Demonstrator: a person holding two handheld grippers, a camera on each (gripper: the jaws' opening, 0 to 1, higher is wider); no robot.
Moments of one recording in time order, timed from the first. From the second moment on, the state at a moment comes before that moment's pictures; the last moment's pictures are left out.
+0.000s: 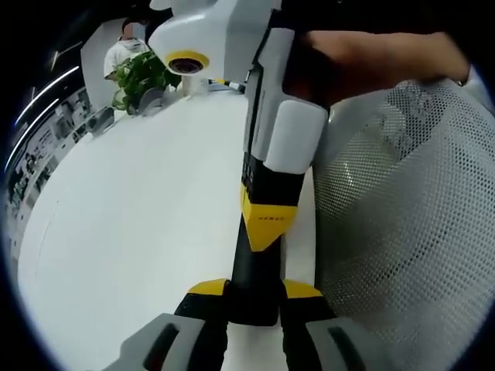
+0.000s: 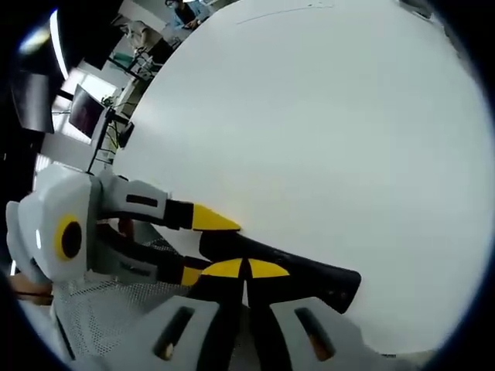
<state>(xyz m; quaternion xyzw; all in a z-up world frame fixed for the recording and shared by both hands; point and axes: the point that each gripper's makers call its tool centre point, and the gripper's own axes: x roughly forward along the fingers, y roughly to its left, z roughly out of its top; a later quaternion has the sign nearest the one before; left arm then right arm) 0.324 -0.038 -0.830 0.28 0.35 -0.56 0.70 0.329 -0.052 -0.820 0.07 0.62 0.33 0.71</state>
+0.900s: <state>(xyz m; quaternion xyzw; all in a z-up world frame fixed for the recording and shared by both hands) 0.325 -0.039 -0.831 0.27 0.36 -0.55 0.70 0.328 -0.051 -0.824 -0.02 0.59 0.34 0.73</state>
